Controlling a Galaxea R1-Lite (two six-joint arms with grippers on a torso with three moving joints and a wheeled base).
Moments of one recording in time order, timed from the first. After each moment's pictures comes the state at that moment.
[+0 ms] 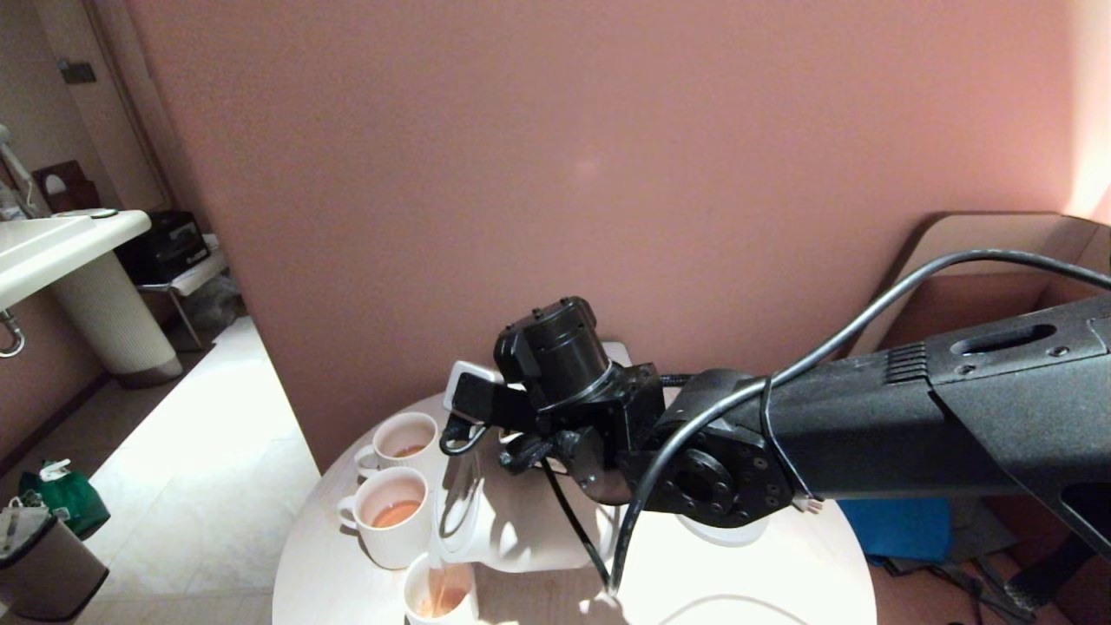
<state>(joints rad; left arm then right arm) 0.01 0.00 0.00 -0.01 0.00 0.00 0.90 2.11 -1.48 -0.11 -0.59 -0.79</state>
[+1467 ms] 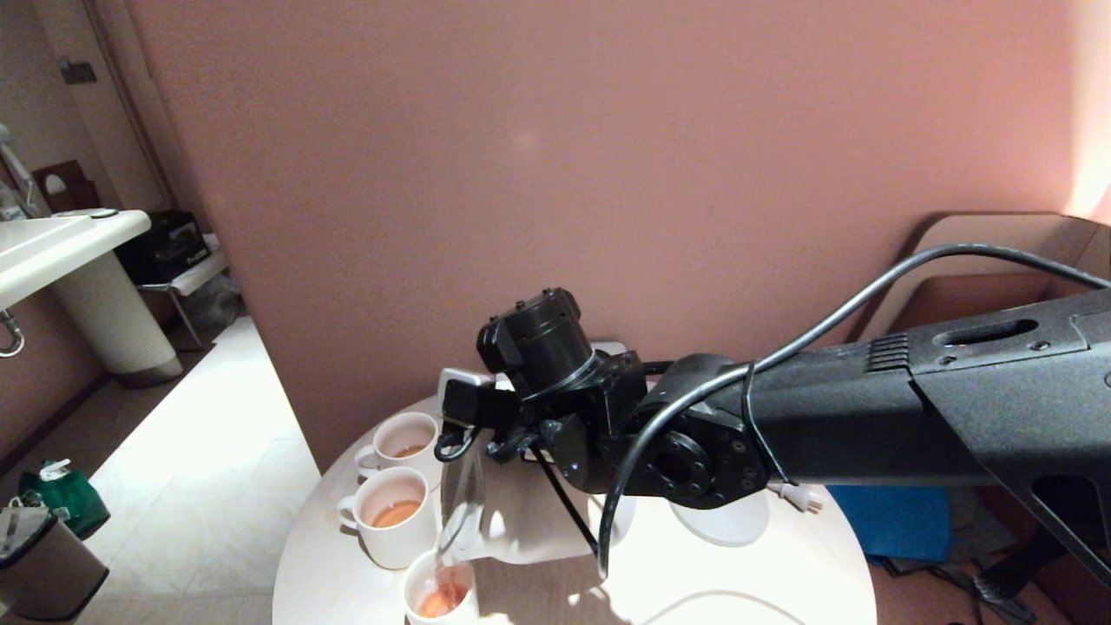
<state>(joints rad) 0.01 0.00 0.00 -0.01 0.00 0.00 0.90 2.15 -1.58 -0.02 -0.63 -0.91</state>
